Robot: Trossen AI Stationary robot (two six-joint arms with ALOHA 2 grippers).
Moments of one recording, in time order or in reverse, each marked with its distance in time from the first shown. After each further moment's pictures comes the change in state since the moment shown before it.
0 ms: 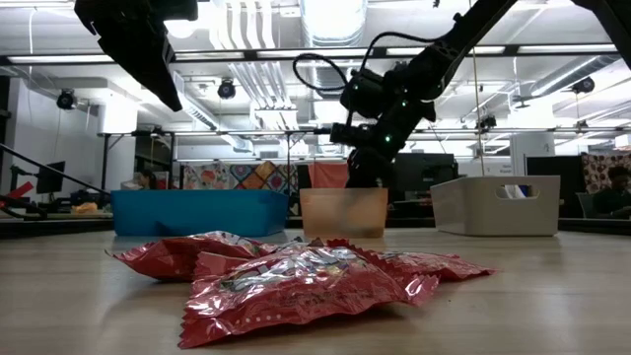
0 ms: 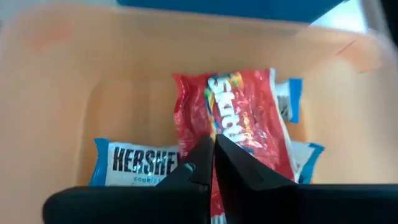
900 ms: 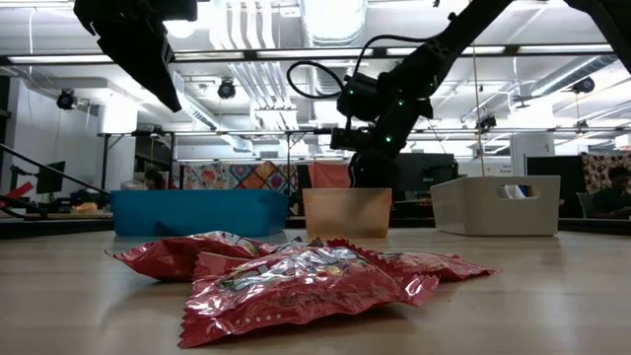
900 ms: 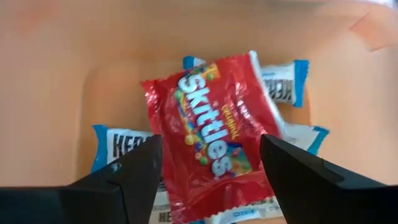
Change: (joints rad) left arm 0.000 0.000 0.000 -0.005 0.000 0.000; right arm 0.000 0.024 0.060 -0.141 -0.007 -0.016
